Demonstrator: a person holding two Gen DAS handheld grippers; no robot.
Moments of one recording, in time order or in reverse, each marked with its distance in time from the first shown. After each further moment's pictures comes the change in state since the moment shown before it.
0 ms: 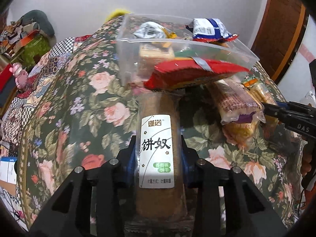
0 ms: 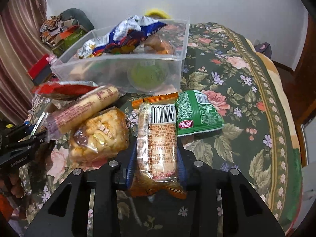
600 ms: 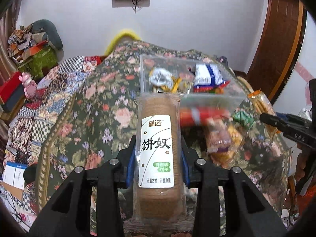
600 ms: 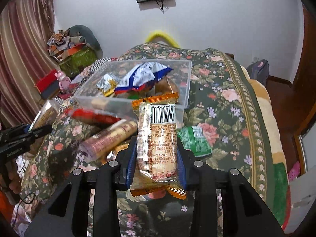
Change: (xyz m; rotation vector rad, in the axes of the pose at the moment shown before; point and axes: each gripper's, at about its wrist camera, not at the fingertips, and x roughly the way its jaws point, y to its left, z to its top) left arm -0.077 0.018 0.034 -0.026 -0.153 -0.003; right arm -0.051 0.010 0.028 -0.018 -0.142 0.010
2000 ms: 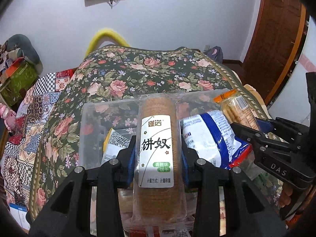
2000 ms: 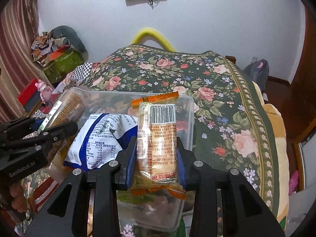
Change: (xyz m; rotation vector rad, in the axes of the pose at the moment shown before) left arm 0.154 -0.053 0.133 0.105 0.094 -0.042; right arm 0.105 -0.023 0.099 0.021 0.037 -0.054
